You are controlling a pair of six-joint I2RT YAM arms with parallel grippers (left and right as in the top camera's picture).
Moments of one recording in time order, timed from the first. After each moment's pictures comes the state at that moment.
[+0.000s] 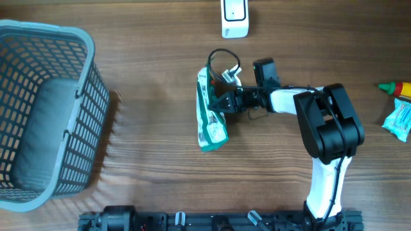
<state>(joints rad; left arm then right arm) -0.01 0.01 1.28 -1.65 0.21 0.39 0.28 2.17 1.07 0.22 -1.50 0.30</state>
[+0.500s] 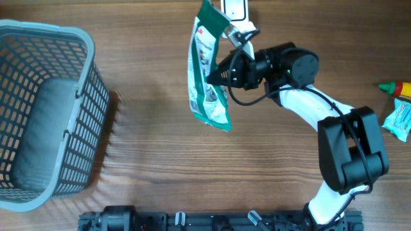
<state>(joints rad) -0.01 0.01 1.28 -1.65 0.21 0.39 0.32 1.90 1.16 1.58 -1.56 1.53</state>
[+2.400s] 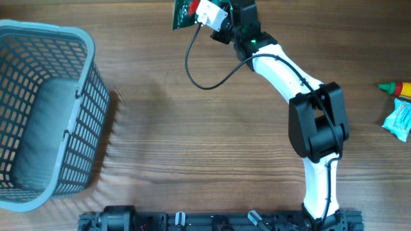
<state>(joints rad) -0.01 0.01 1.28 -1.65 0.21 0.39 0.39 2.22 1.75 -0.01 -0.13 -0.84</state>
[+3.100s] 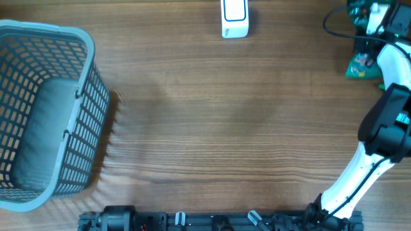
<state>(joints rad) -0.01 0.01 1.28 -1.65 0.21 0.39 -0.37 2.22 1.75 -0.42 0.04 -0.29</state>
